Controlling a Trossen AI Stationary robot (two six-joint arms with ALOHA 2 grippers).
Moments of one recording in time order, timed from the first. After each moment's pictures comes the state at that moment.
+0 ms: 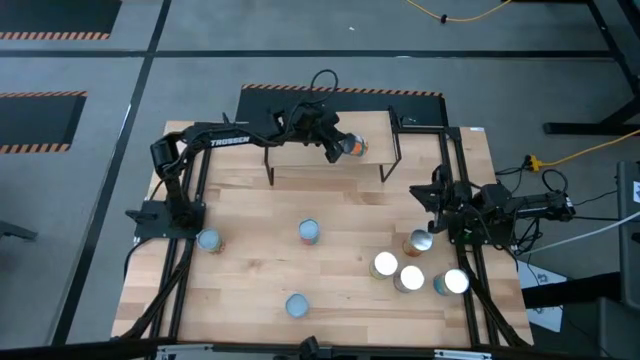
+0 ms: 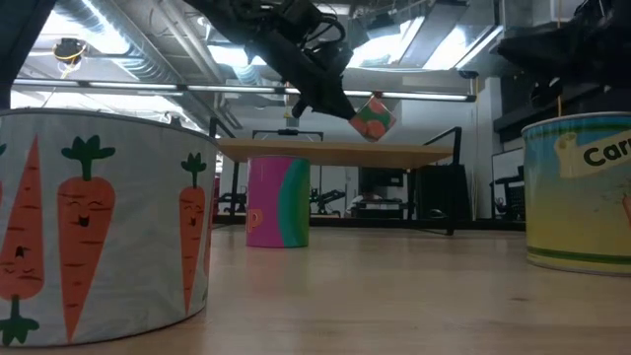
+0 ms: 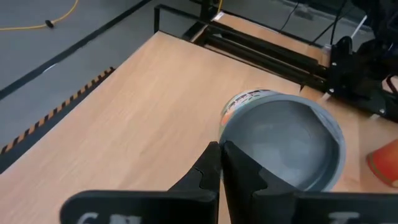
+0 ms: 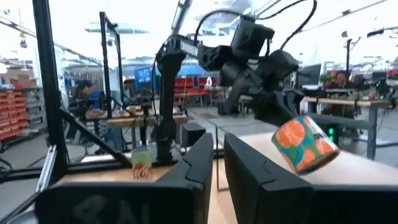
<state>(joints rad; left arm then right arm) 0.44 1.81 1.46 -0.14 0.06 -0.15 0.14 0.00 0.01 0.29 0.32 -0.03</state>
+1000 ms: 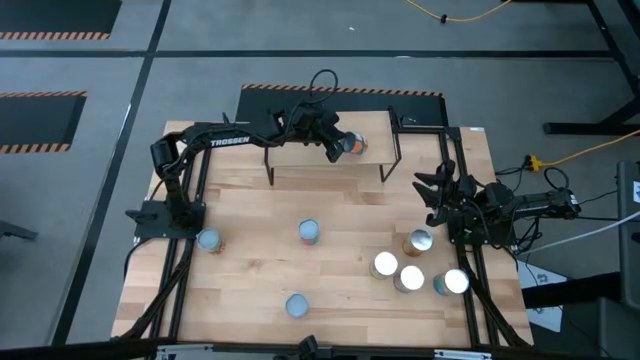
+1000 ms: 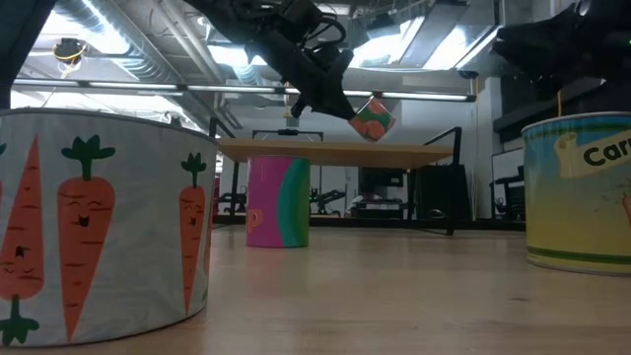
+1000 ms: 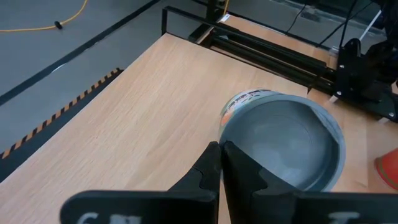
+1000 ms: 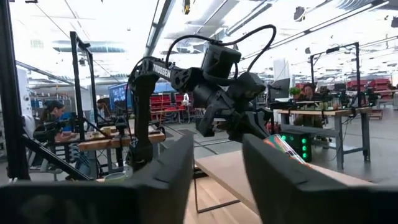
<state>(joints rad) 0.44 1.81 1.46 -0.14 0.03 -0.15 0.14 0.09 0.01 0.46 0.44 -0.06</state>
